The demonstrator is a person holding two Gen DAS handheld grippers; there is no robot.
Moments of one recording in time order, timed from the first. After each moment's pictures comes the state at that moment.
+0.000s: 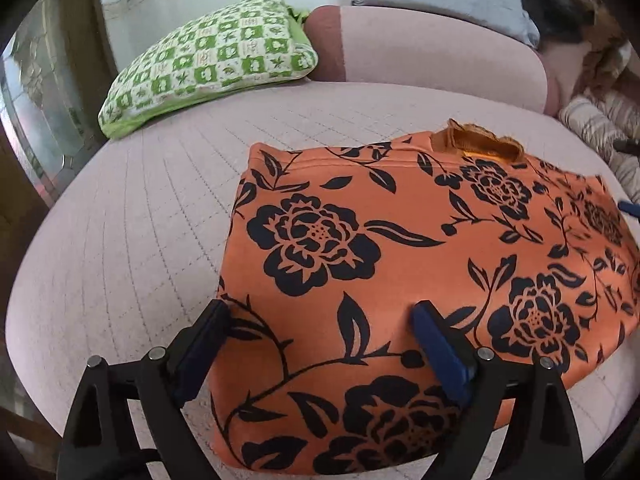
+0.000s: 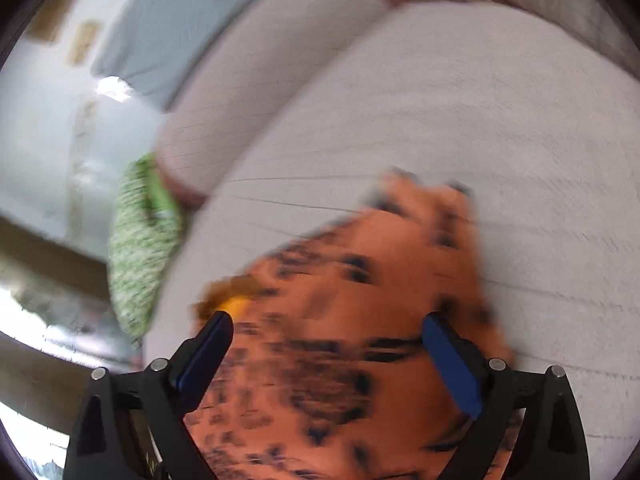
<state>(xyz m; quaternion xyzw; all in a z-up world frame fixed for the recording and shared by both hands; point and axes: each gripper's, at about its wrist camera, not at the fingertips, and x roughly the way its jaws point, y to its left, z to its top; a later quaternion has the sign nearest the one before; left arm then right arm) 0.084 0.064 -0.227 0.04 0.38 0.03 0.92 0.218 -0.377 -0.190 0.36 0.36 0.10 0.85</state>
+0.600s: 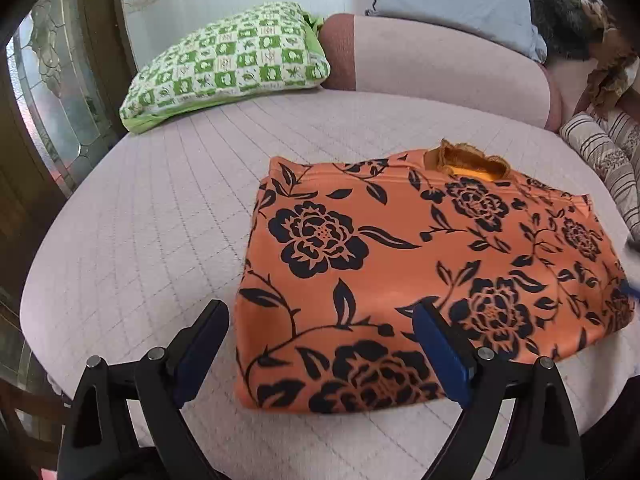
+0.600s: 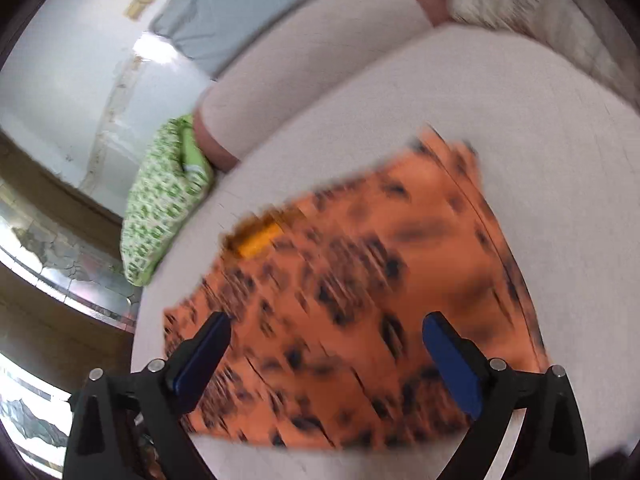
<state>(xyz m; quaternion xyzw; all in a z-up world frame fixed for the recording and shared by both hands) 0.049 0.059 -0.193 0.02 0.38 0.05 0.92 0.114 -0.344 -0.225 0.33 0.40 0.09 0.85</state>
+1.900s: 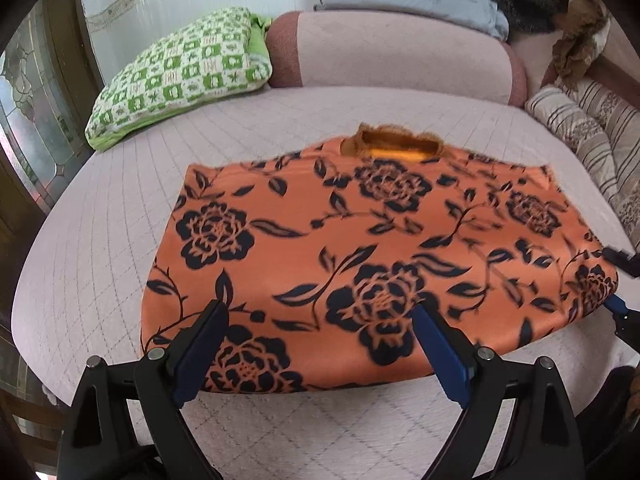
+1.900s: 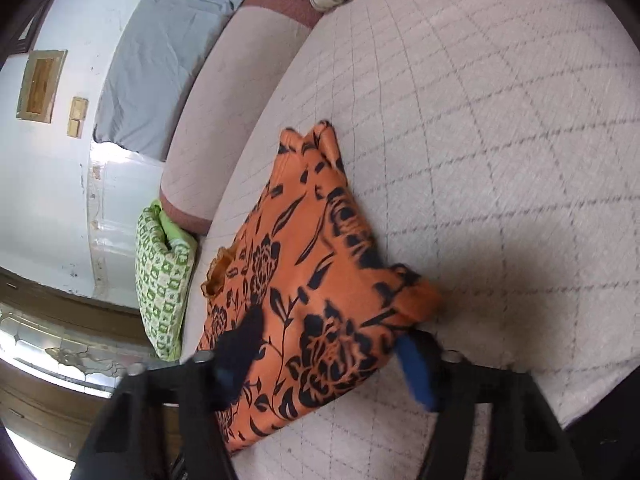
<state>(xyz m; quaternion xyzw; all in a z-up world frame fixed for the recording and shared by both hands) 0.045 -0.021 -0.196 0.05 0.39 0.02 0.92 0.075 -0.413 -0.261 0.50 0.33 0.03 0.80</state>
